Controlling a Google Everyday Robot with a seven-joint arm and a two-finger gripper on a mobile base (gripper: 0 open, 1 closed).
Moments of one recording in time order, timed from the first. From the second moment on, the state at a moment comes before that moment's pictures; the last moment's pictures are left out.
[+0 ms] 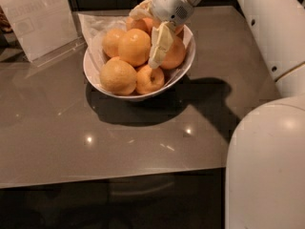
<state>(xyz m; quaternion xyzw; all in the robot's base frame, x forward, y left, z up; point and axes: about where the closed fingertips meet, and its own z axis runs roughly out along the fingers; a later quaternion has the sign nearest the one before) 0.621 0.025 0.954 -0.76 0.54 0.23 0.28</state>
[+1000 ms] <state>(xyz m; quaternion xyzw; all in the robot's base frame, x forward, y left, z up) 0.617 0.043 0.933 -0.77 0.51 0.27 0.27</state>
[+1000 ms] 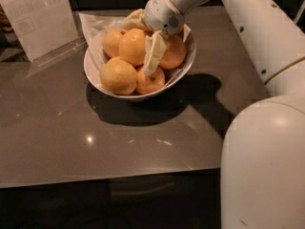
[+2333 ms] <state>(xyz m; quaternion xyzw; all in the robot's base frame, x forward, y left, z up) 0.619 0.044 0.923 -0.77 0.51 0.26 0.27</state>
